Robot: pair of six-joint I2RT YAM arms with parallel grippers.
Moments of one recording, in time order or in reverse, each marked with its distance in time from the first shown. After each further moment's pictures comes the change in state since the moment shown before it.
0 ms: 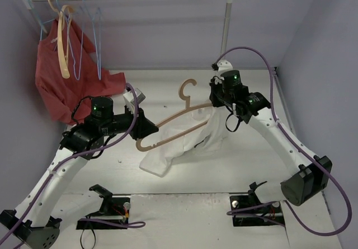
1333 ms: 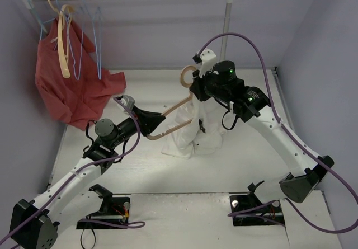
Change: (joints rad) left arm -0.015 -0.050 -0.535 1.055 -0.168 -0.296; right arm 0.202 0.042 0.286 -0.030 -0.135 -0.149
